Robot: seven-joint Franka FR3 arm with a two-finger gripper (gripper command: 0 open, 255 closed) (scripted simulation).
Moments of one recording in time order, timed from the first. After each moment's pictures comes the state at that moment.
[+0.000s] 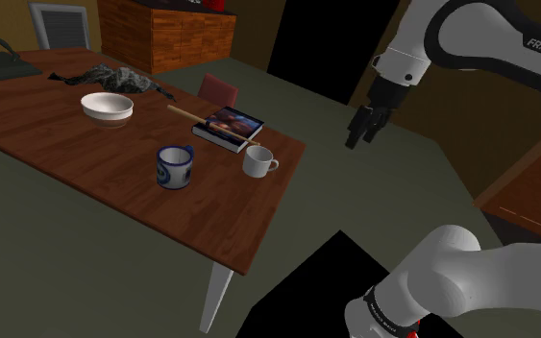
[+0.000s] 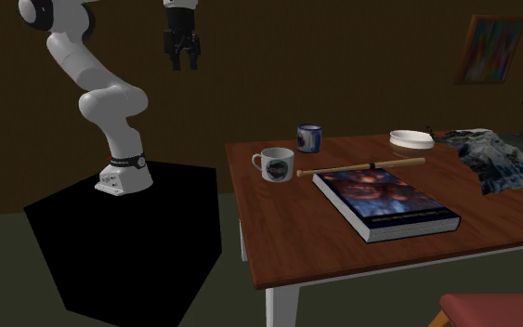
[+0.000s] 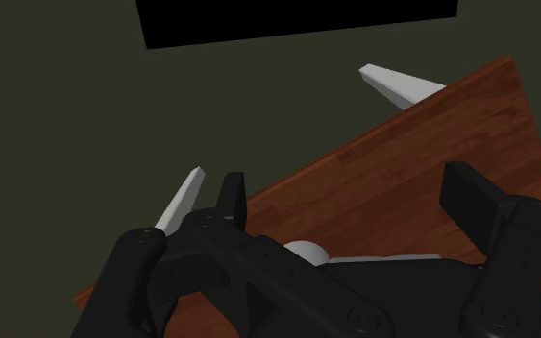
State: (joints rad) arm -0.02 -0.76 0.00 -2.29 -0.01 1.50 0.01
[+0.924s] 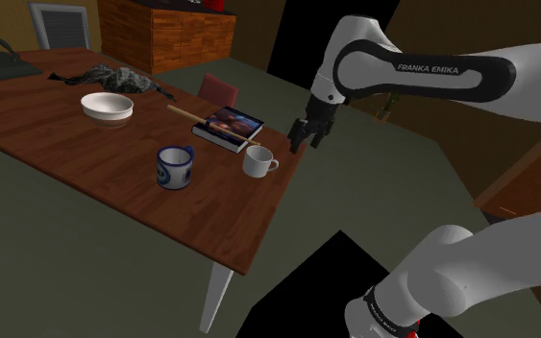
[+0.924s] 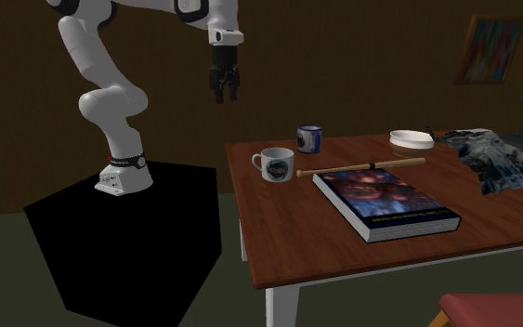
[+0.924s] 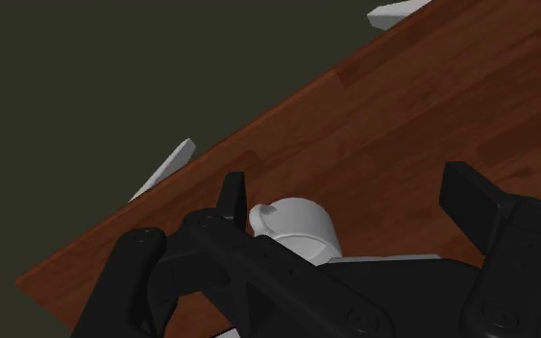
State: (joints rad) arm -0.03 -0.41 0.05 -2.29 0.00 1.88 0.10
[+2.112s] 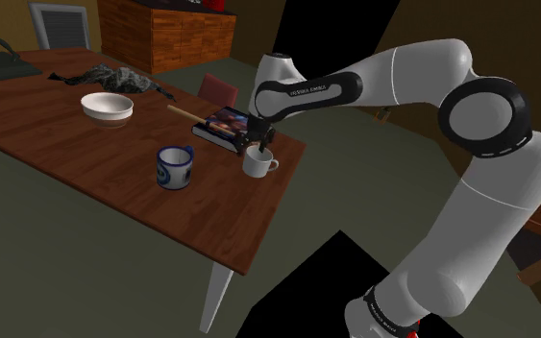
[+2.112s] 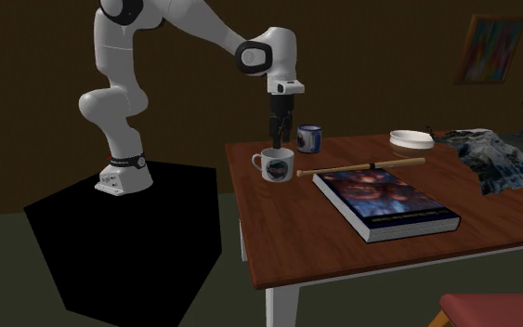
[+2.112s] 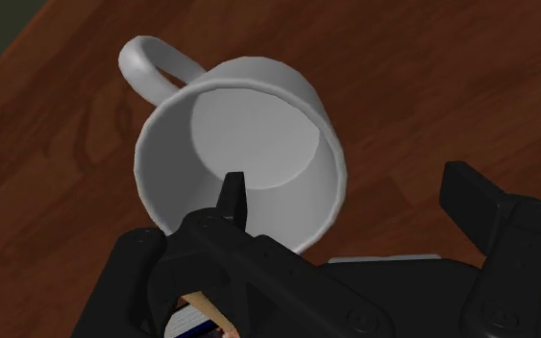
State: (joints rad) arm -0.02 0.21 0.08 -1.95 -0.09 2.19 0.25
